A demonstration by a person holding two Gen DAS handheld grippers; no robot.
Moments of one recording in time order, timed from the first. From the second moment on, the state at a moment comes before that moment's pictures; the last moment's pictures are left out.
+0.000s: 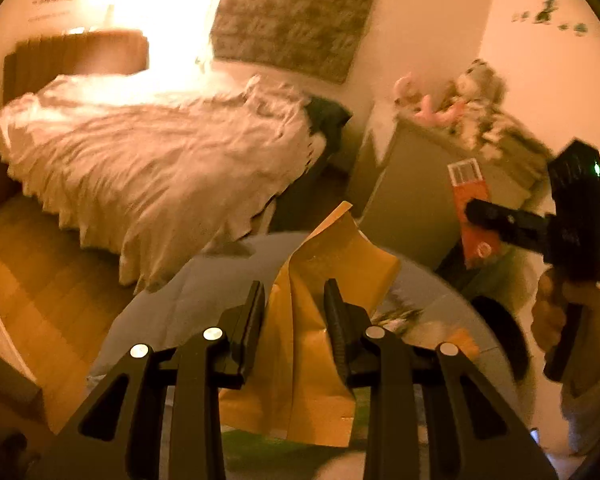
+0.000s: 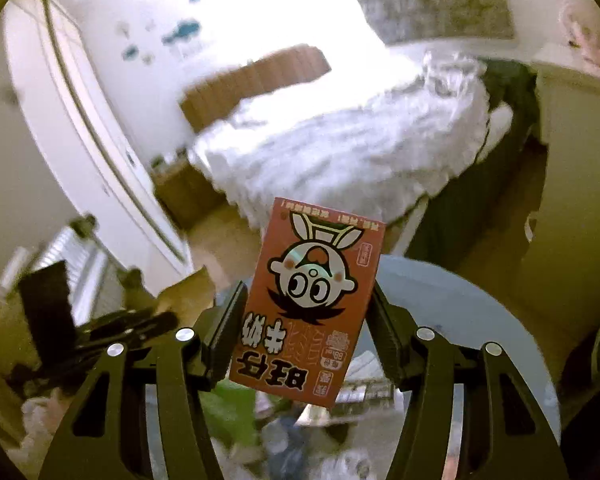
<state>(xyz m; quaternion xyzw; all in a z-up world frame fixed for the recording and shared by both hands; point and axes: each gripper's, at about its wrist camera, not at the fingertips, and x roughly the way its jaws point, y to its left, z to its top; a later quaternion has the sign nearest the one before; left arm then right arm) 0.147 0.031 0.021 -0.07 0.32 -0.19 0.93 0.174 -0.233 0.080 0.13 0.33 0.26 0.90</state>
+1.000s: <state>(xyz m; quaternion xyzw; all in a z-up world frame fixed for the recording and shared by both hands) 0.117 -0.354 -0.024 -0.02 0.37 -0.43 0.82 -0.035 -0.563 -0.036 0.28 0.27 -0.06 0.92</state>
